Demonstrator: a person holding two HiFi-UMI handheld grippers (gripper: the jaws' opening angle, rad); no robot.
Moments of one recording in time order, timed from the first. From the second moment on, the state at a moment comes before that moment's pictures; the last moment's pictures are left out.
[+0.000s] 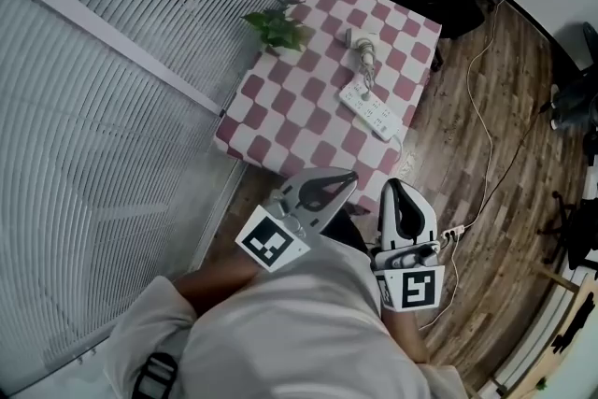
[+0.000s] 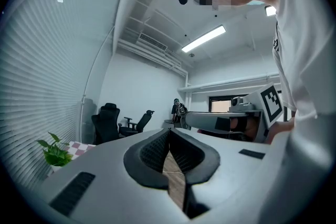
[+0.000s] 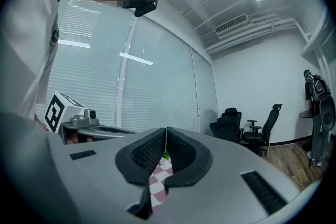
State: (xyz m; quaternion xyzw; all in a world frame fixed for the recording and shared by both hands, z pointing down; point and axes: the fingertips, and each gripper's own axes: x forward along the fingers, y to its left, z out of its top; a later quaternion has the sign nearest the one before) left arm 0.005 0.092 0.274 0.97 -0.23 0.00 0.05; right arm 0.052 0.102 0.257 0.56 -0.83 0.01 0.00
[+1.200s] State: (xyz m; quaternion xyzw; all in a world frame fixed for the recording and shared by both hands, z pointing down) left arm 0.078 0.008 0.308 0.96 -0.28 0.05 0.04; right arm 0.123 0.020 0.283 0.52 -0.85 0.03 0.00
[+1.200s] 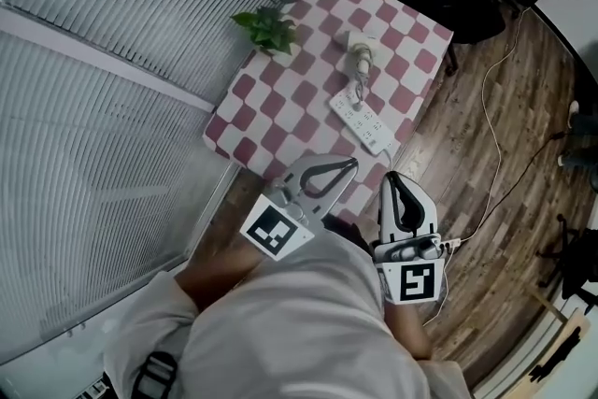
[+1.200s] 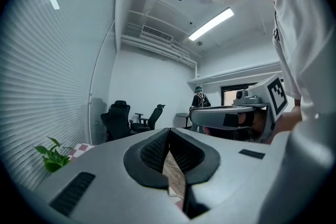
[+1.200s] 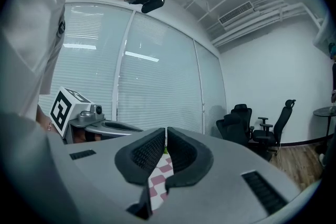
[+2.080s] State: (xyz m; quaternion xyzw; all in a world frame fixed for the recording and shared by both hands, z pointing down) left arm 0.057 -0.072 0.426 0.96 -0.25 0.14 0.06; right arm 0.088 -0.063 0.394 0.51 -0.85 0.08 0.08
